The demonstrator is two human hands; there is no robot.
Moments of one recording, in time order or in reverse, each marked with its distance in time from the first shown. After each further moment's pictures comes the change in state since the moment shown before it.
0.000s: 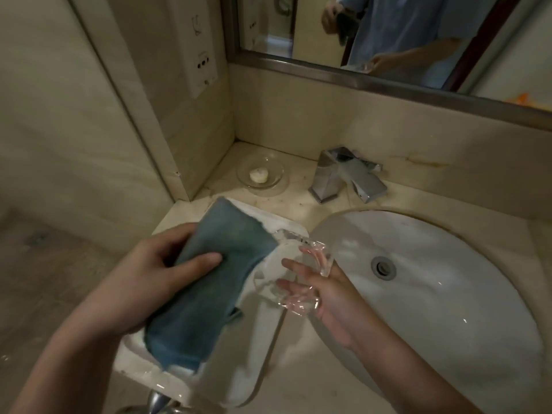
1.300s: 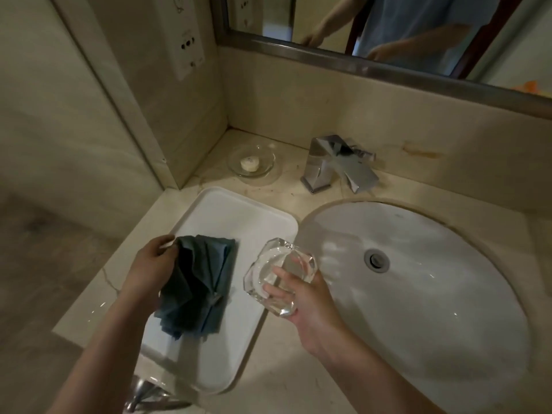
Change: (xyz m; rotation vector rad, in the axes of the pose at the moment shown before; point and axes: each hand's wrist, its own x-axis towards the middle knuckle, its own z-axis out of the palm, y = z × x) left_hand 0.034 -0.104 0.022 -0.031 0.630 -0.629; right_hand 0.003 0.027 -0.002 0.035 0.198 0.085
